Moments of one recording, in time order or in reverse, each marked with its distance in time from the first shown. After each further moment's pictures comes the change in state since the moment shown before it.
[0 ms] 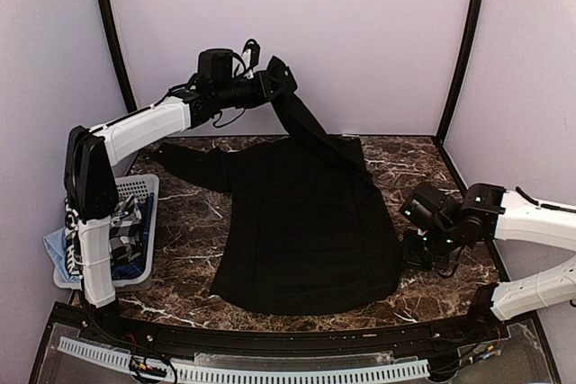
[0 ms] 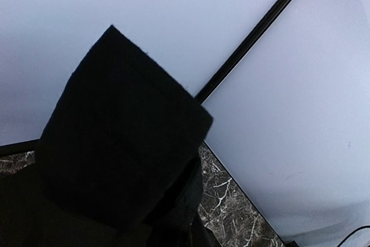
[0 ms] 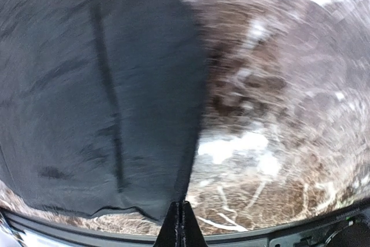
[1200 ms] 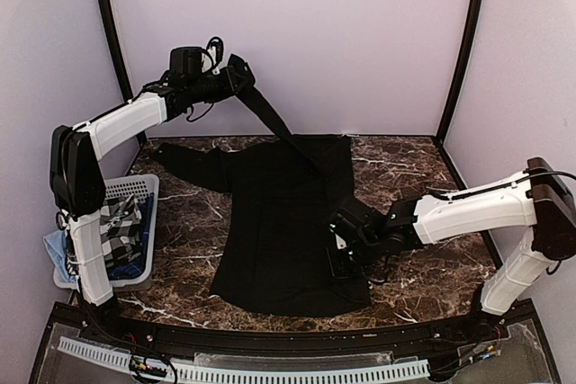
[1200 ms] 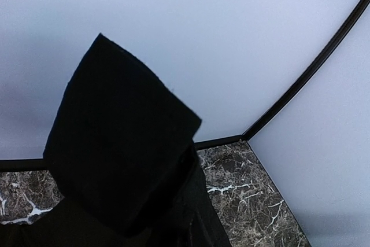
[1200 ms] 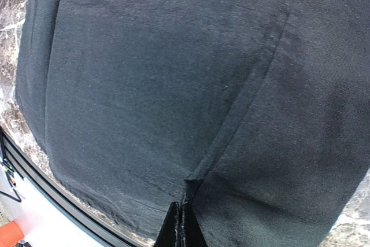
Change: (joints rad) left arm 0.160 -0.055 -0.042 -0.052 -0.101 0.079; right arm 0.209 0.530 0.166 0.523 -0.213 -0.263
